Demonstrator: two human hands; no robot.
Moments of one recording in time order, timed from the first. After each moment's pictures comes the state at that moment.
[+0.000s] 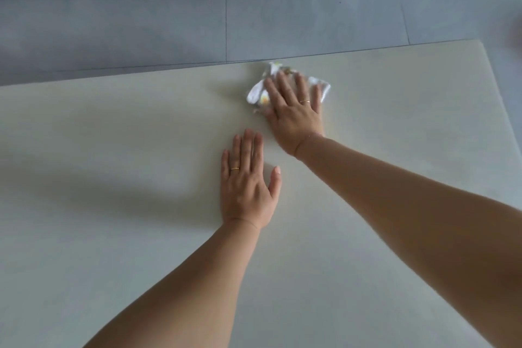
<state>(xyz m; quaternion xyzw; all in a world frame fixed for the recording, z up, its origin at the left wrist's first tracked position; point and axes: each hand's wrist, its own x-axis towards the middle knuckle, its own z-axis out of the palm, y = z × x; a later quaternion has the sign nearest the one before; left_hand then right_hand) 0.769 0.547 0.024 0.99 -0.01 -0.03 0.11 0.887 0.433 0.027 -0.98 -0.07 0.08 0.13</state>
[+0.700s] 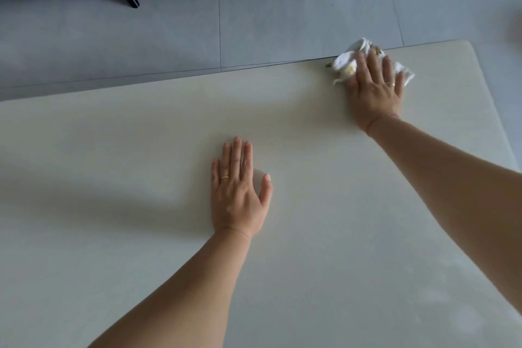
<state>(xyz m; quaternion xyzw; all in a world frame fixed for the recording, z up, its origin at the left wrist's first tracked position) 0.771 0.547 0.023 0.99 -0.01 -0.02 0.10 0.930 0.289 0.020 -0.98 0.11 0.04 0.13</state>
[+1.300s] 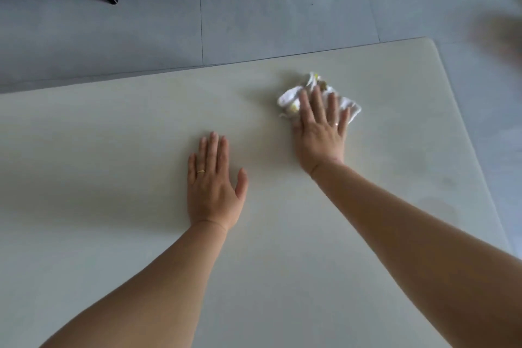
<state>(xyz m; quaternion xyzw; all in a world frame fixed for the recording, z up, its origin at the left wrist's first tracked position) 0.770 0.547 0.023 0.99 -0.01 -0.02 0.10 0.842 0.348 0.025 -0.98 0.08 0.04 0.17</state>
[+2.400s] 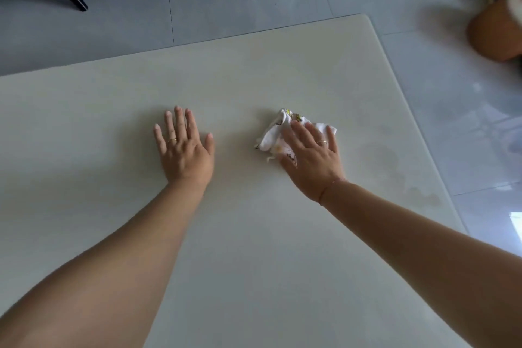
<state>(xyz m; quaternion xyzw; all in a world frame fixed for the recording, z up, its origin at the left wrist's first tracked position) 0.755 0.532 0.029 1.00 0.02 -0.01 0.05 0.701 0.296 0.046 -0.99 -0.03 0.07 0.09</state>
